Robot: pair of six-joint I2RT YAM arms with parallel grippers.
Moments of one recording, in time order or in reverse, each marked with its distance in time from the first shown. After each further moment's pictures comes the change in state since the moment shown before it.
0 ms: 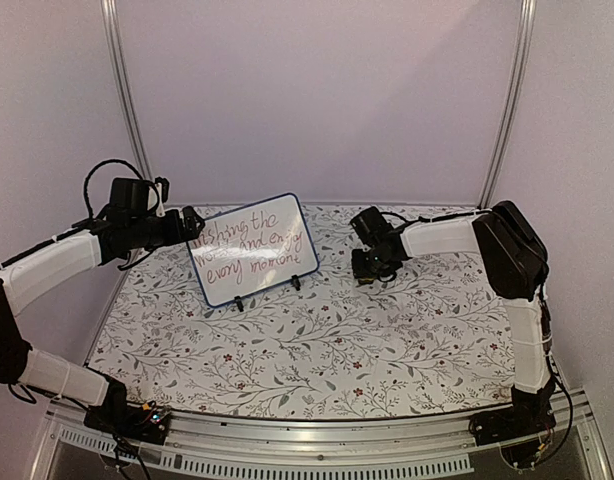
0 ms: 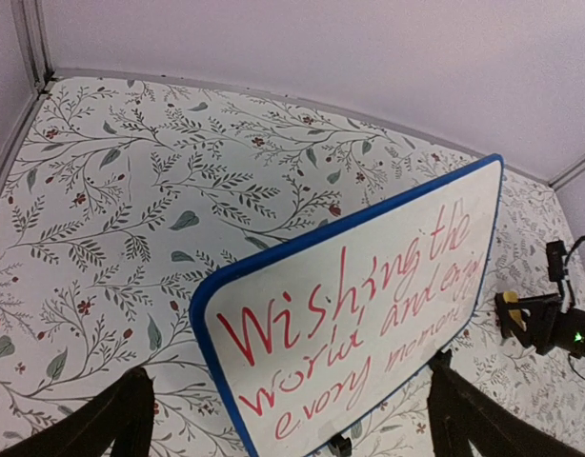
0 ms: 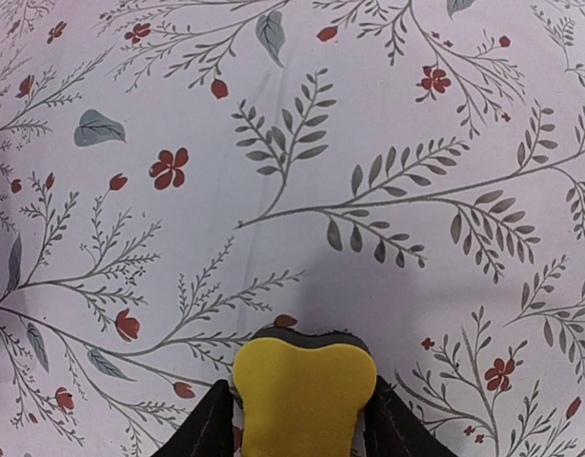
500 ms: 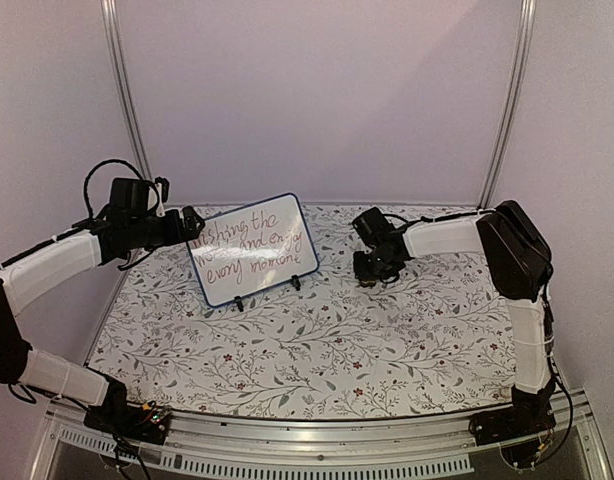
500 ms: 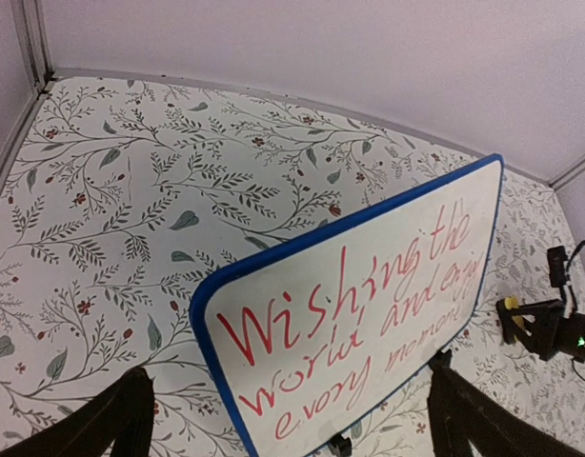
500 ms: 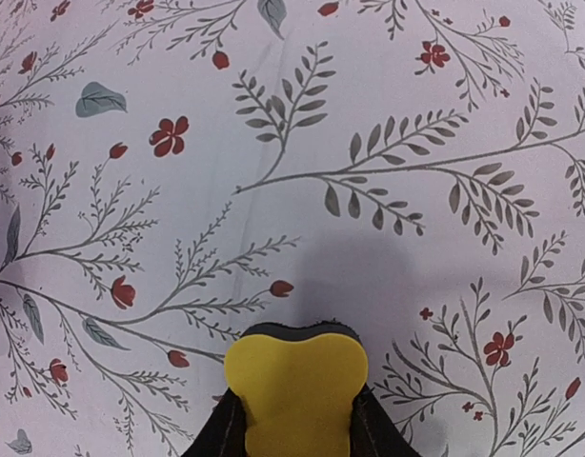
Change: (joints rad) left arm 0.000 0.000 0.000 0.000 0.000 0.000; right arm 0.001 -0.024 -0.021 -0.024 -0.003 -0.006
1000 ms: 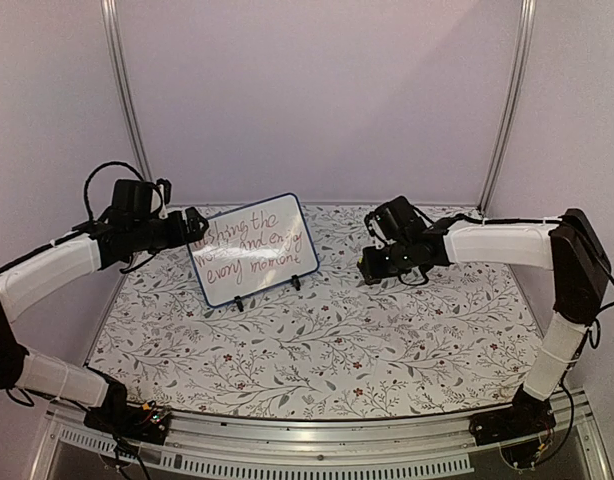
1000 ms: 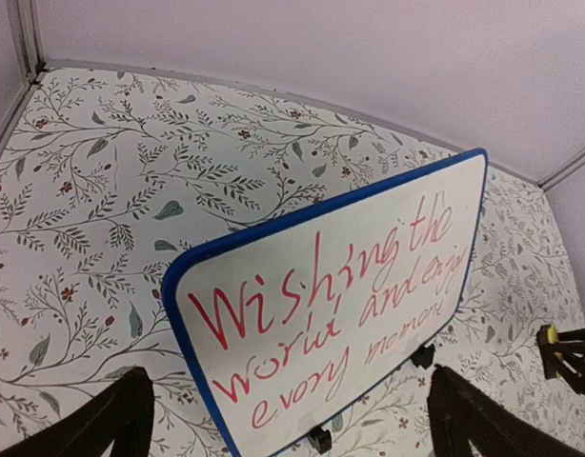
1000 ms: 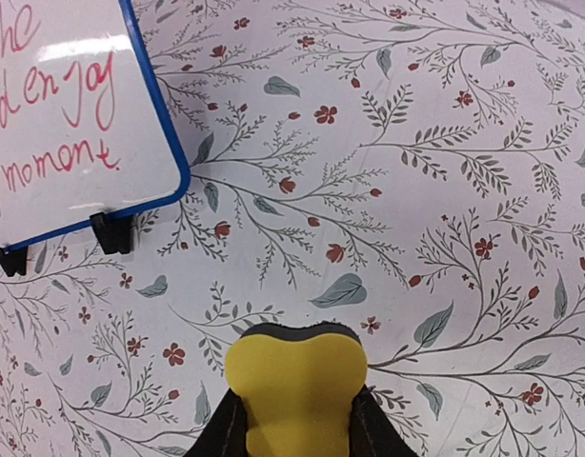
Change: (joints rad) left arm -0.038 -0.016 -0.006 -0.008 -0.006 -0.044; right arm 0.057 -0.362 -0.257 0.022 -0.104 -0.084
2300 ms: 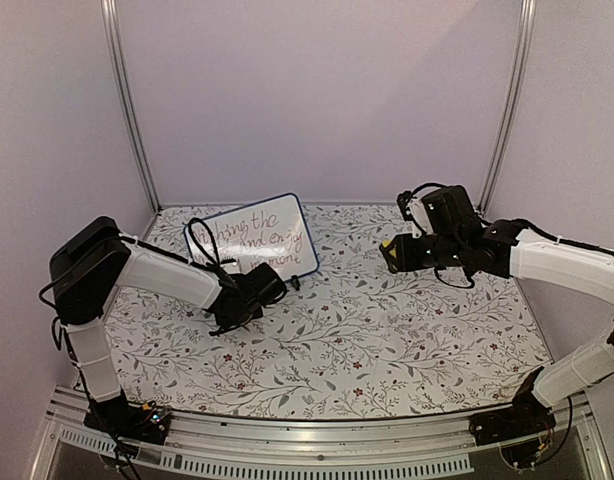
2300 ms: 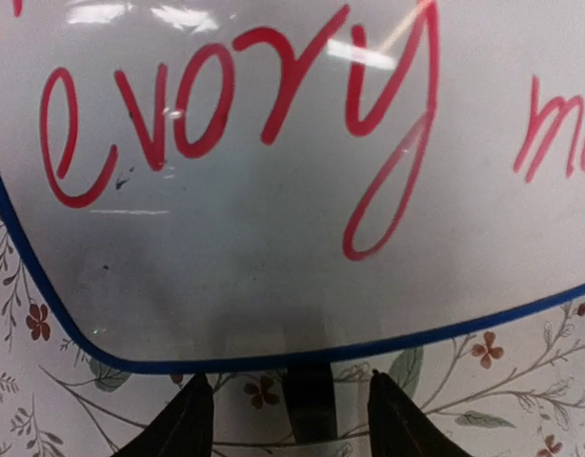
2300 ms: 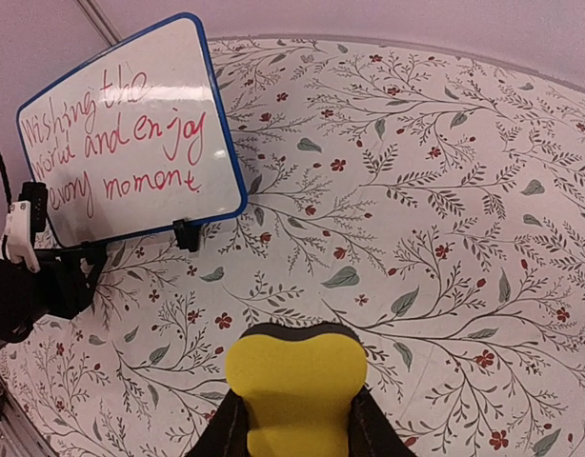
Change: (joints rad) left arm -0.600 0.609 0.063 -0.133 -0.775 -0.647; right arm 0.002 -0.442 -0.213 0.011 -0.030 -0.033
